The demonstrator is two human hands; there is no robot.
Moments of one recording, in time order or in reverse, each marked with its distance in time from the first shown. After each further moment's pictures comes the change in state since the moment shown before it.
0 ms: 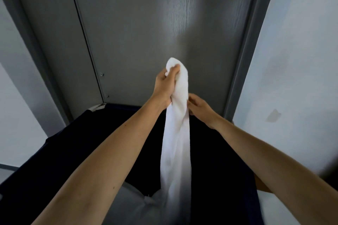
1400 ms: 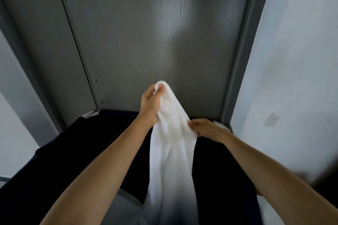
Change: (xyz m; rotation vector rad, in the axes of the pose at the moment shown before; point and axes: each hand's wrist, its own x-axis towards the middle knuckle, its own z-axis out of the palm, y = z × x) left_hand 0.016 -0.029 -0.024 -0.041 0.075 0.036; right_hand 0.000 0.039 -0.015 -0.016 -0.139 0.297
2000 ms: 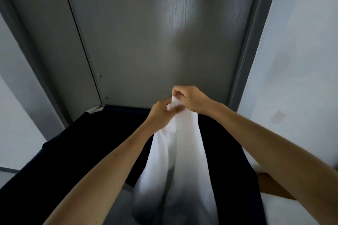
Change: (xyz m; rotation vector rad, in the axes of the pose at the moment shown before) left_hand -0.013 -0.025 -0.021 0.725 -0.337 0.101; right_hand 0.000 -0.103 0.007 -0.498 0.134 -0.506
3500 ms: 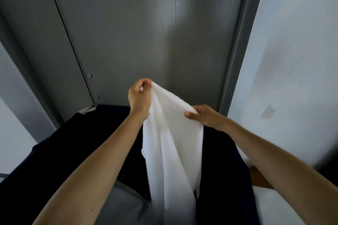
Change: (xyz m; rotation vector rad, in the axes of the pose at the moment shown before) left_hand 0.027 0.010 -0.008 -0.354 0.619 0.026; right_hand -0.055 0.067 0.009 0.444 -0.128 0.399
